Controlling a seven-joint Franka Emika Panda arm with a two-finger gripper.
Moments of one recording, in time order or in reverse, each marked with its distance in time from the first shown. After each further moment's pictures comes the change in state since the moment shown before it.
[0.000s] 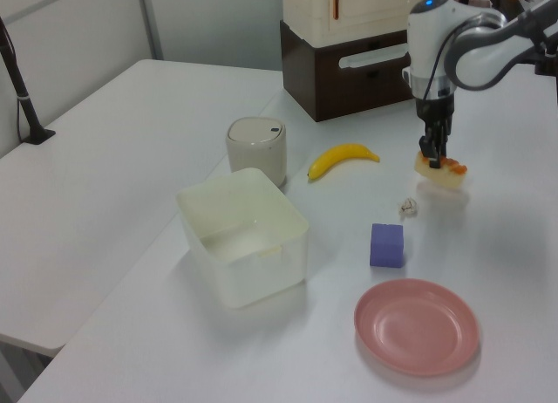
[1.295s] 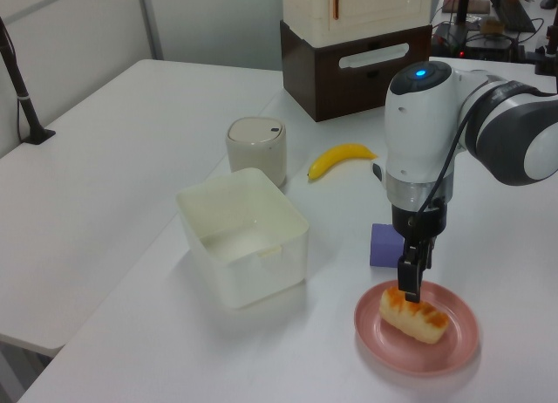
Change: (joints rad) arm 0.552 0.227 0.158 0.352 0.127 -0.056 0.540
